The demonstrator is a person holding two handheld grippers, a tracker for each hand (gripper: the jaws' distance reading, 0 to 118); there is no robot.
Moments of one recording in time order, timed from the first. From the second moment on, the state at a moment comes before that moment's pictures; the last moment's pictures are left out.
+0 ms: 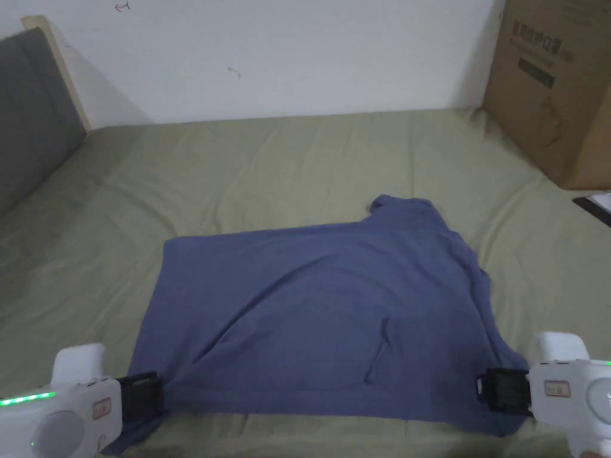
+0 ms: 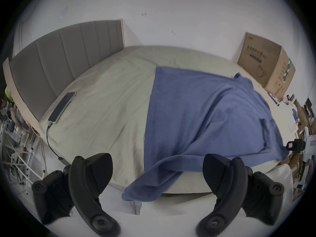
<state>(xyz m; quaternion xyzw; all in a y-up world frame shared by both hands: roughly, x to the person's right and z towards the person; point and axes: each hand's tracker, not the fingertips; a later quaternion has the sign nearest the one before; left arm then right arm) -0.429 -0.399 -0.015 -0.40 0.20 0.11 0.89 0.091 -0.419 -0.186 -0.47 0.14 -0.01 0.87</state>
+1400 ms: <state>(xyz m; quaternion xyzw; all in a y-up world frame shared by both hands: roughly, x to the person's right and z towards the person) -0.442 -0.431 0.012 -0.40 0.22 0.15 0.88 0.078 -0.418 -0.156 -0.48 0.16 -0.03 0.86</state>
